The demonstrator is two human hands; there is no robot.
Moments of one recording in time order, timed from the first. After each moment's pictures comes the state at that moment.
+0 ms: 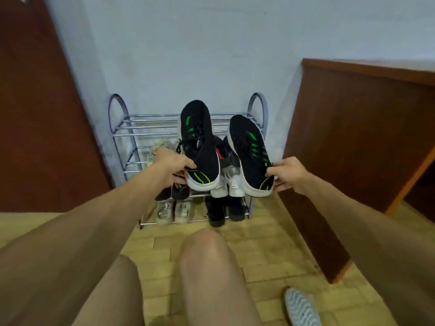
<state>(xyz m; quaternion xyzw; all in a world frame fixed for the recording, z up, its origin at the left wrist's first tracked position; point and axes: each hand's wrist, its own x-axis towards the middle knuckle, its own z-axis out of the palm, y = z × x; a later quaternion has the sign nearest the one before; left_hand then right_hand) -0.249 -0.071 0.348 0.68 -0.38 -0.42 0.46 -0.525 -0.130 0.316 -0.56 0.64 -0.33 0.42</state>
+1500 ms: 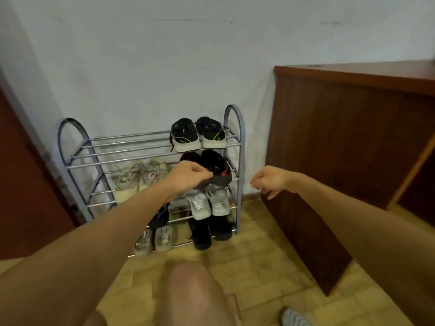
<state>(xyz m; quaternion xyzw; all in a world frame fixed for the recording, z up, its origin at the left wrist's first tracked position) -0.311 -0.148 0.361 0.63 -0.64 -0.33 0.29 -0.544 -0.192 0.342 -0.68 0.64 -0.07 0.36</state>
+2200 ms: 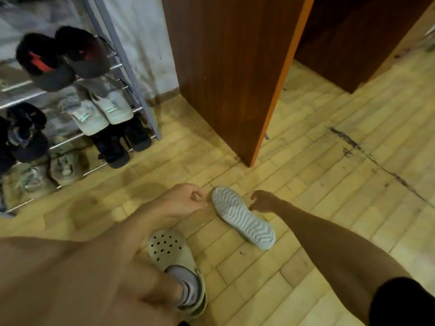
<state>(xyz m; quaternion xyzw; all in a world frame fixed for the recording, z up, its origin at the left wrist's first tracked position) -0.485 -0.051 0.099 0.50 -0.76 -0.40 -0.14 -0.725 0.007 0.000 -0.46 0.77 0.09 0.44</state>
